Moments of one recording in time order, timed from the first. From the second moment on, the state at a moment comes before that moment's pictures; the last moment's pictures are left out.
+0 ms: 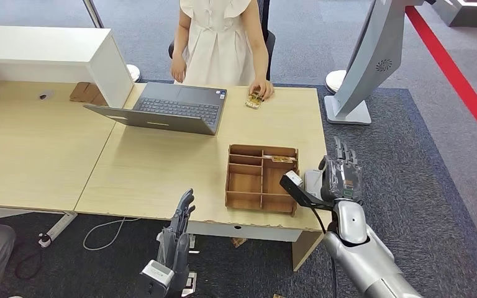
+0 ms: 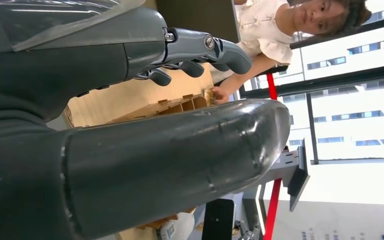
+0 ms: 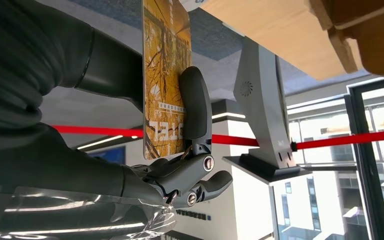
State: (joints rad) left arm -0.05 0.12 -0.93 -1.55 0.01 0.68 -0.42; right arm -0.50 -0.19 0.80 -0.88 1.32 -0.69 0.35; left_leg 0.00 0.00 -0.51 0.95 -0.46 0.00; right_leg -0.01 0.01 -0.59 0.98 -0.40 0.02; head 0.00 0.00
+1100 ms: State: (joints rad) left arm -0.05 0.12 -0.92 -1.55 -0.01 0.68 -0.43; right arm -0.52 -0.15 0.83 -0.72 1.26 -0.70 0.32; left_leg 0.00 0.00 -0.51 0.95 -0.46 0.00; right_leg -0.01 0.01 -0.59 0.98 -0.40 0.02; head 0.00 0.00
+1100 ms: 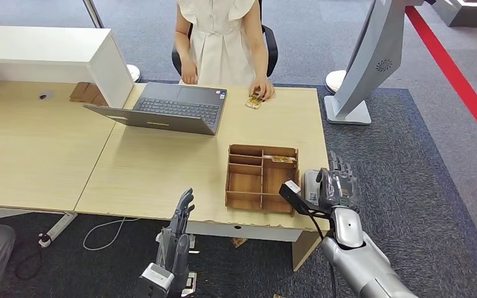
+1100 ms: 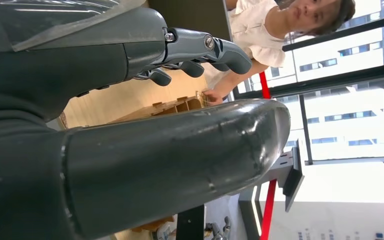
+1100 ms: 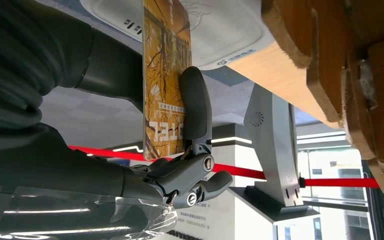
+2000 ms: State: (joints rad) left arm -0.03 0.12 -0.90 -1.55 -0.03 0.68 -0.43; right arm -0.53 -0.13 0.83 -0.72 1.30 -0.70 0.31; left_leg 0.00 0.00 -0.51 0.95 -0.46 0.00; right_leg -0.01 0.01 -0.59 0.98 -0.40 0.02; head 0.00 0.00
